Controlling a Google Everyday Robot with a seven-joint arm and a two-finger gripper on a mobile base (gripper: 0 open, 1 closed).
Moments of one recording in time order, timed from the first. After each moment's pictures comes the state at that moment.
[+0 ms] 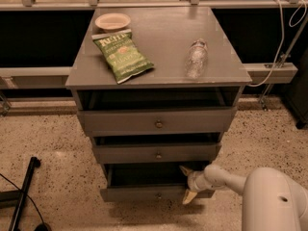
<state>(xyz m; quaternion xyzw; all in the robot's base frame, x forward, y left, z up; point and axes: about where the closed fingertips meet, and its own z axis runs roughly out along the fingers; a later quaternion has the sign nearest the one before) 0.605 -0.151 0.181 -0.71 0.64 0.07 0.29</state>
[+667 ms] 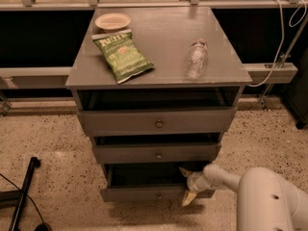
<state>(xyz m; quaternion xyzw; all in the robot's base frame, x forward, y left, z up) 0.599 -0.151 0.166 -0.71 0.65 0.10 0.28</state>
